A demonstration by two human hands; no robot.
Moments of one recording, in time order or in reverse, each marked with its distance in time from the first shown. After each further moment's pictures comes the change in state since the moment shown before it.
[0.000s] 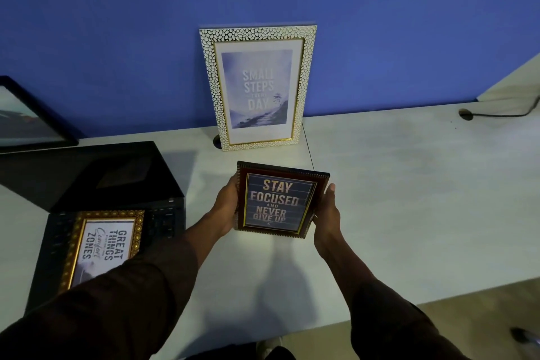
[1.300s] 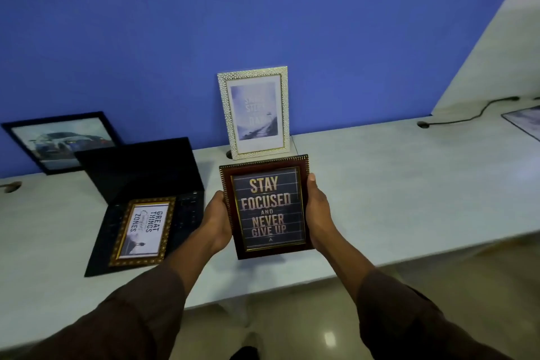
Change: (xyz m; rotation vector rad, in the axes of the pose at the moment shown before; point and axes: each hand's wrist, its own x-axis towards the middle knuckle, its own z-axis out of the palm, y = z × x) left_hand -0.198 -0.094 -0.020 -0.087 0.026 0.297; right_hand -0.185 0.027 -0.061 -0.063 -0.240 -0.283
